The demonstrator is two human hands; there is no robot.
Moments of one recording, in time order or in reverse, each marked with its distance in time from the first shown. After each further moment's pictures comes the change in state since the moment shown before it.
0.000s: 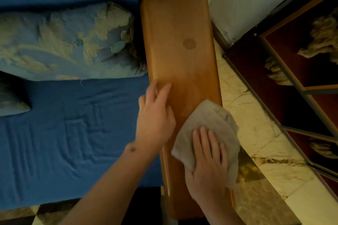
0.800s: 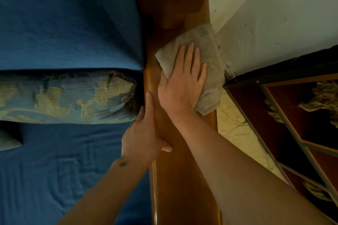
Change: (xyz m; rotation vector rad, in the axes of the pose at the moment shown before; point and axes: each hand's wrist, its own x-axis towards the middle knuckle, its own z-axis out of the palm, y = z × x) left_hand 0.146 0.008 -0.051 0.144 -0.210 -0.255; right_hand 0.387 -0.106 -0.061 0.008 0.331 0.029
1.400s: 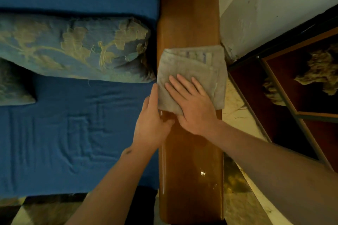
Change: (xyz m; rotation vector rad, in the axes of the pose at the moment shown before) left_hand -0.104 -0.054 0.074 -0.461 0.175 0.159; right_hand -0.173 0.091 -0.040 -0.028 -0.329 -0.777
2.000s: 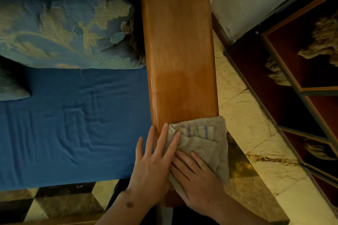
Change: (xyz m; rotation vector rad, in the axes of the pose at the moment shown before) left_hand -0.135 -0.046 0.042 0.872 -0.336 0.337; right_hand -0.220 -0.119 0.048 0.130 -0.165 -0.042
